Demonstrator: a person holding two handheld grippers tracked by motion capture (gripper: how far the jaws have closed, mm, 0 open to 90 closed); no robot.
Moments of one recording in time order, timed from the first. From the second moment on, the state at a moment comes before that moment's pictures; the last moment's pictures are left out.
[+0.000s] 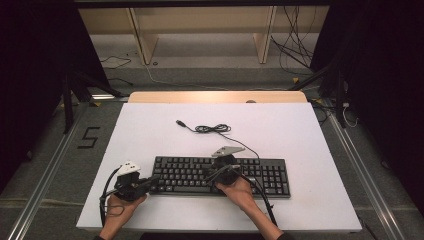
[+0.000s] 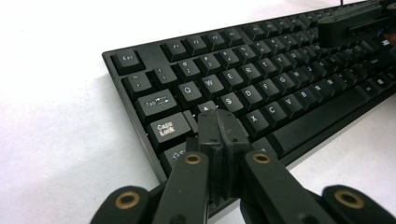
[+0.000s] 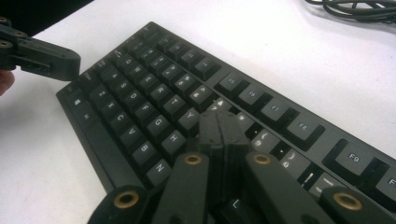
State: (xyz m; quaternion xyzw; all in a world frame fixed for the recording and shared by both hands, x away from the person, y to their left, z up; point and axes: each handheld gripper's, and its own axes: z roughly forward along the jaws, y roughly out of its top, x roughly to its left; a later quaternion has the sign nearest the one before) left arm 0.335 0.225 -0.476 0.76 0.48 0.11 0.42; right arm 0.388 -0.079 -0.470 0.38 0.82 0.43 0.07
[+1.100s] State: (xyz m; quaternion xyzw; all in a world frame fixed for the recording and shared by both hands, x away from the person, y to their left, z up) left arm 0.340 0.225 -0.481 0.77 0.49 0.12 0.40; right arm 0.396 -0.076 -0.477 0.39 0.82 0.40 0.07
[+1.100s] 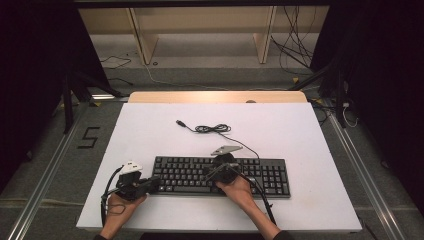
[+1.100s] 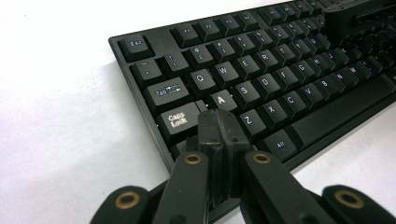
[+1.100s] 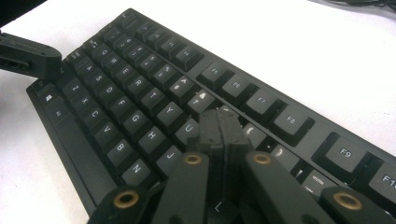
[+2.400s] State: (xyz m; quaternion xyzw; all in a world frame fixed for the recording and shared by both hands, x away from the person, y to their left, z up) left arm 0.341 0.227 -0.479 0.75 0.49 0.11 0.42; right arm 0.394 -0.080 -0.474 0.40 0.82 0.41 0.07
